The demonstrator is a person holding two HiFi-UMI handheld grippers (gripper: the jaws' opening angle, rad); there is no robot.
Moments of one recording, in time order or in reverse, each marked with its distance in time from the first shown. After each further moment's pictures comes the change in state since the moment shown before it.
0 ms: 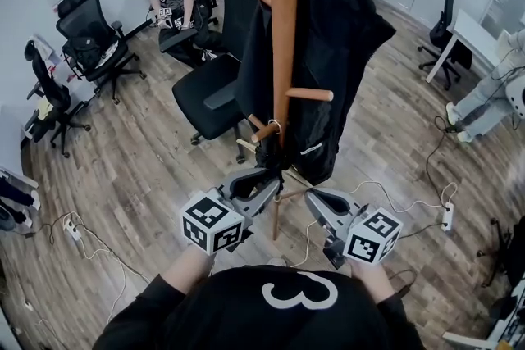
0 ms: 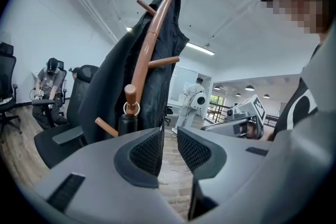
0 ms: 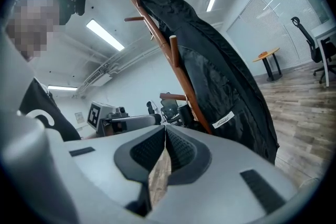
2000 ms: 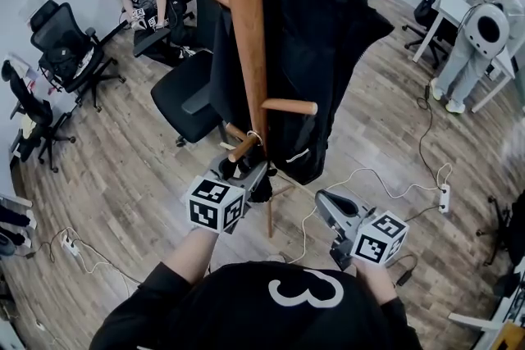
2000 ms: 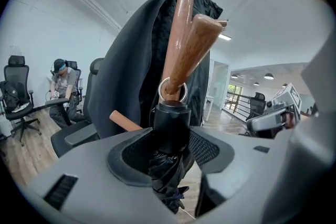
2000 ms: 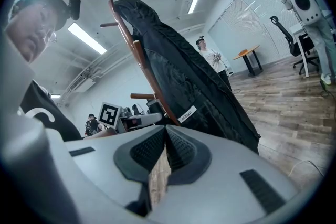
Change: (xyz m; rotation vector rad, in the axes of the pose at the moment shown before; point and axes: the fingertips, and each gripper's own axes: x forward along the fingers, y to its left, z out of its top) left arm 0.069 0.094 -0.027 0.009 0.110 0.188; right arm -0.022 -0.070 -0.017 0.104 -0.014 -0.151
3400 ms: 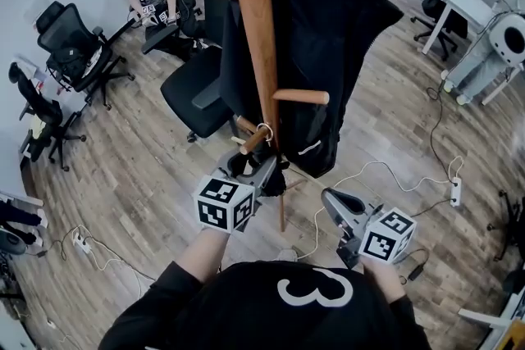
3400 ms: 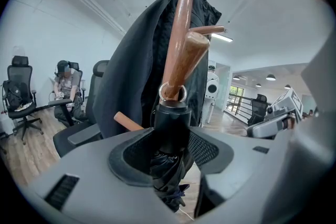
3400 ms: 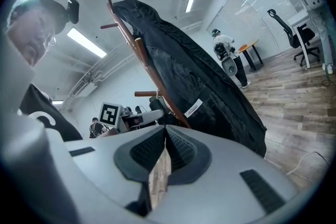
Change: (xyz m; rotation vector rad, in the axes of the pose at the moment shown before) left arm -0.013 -0.002 0.004 -0.011 -0.021 0.020; right arm 0.004 0.014 -0.011 0.049 0.000 0.032
